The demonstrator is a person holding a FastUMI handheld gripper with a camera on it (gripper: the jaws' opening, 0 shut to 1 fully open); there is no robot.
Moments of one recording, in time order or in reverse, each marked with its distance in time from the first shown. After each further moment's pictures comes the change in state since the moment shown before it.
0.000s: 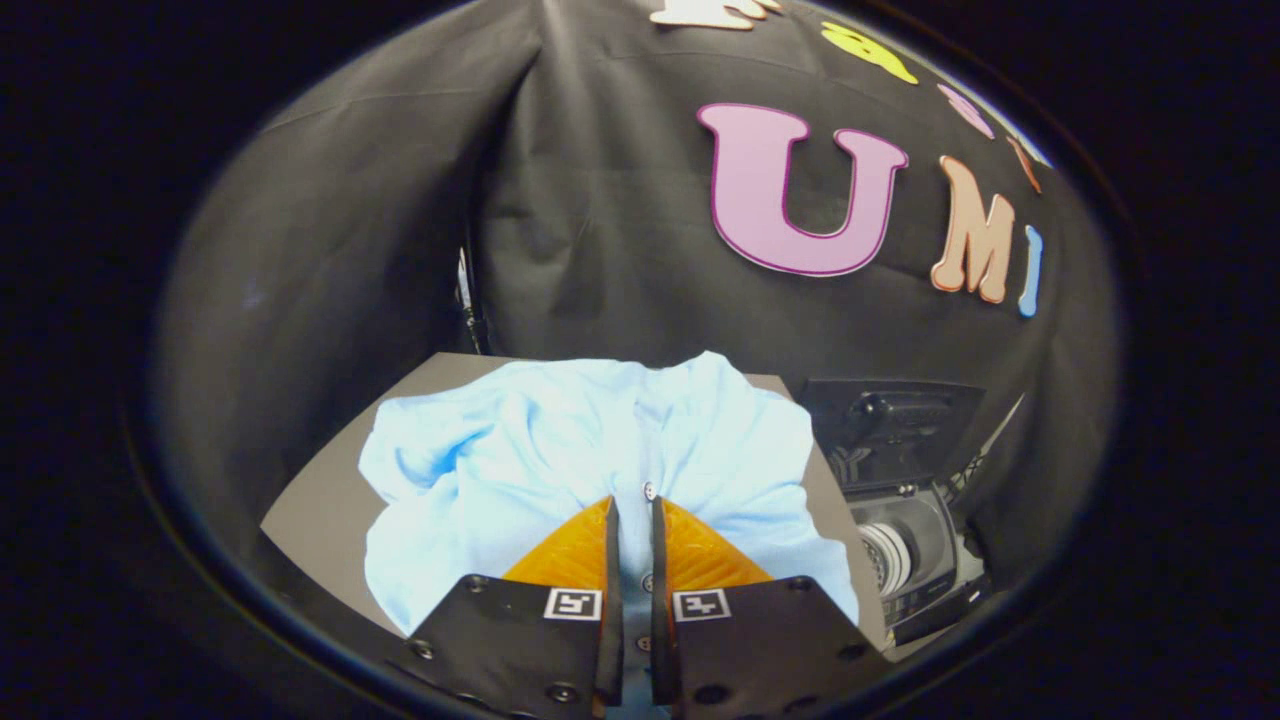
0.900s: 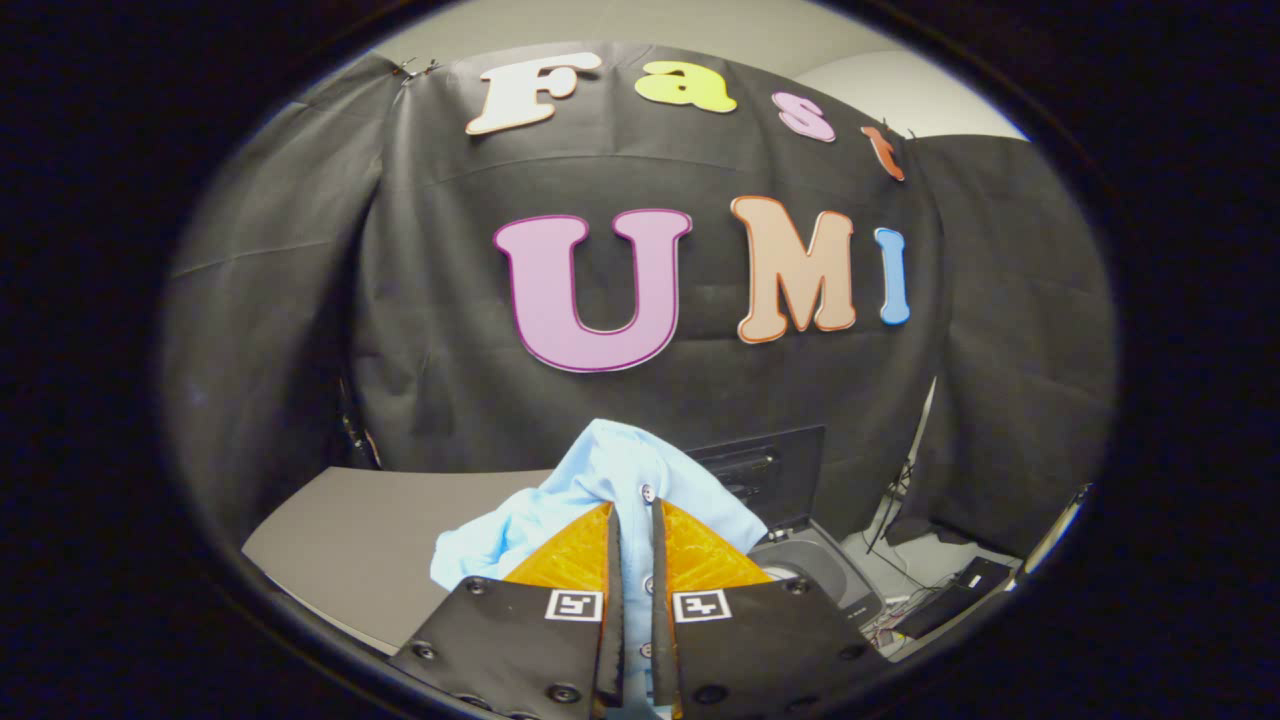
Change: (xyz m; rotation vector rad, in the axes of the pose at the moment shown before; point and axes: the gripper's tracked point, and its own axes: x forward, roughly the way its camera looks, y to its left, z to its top) arm -0.062 -0.199 0.041 0.184 -0.302 -0.234
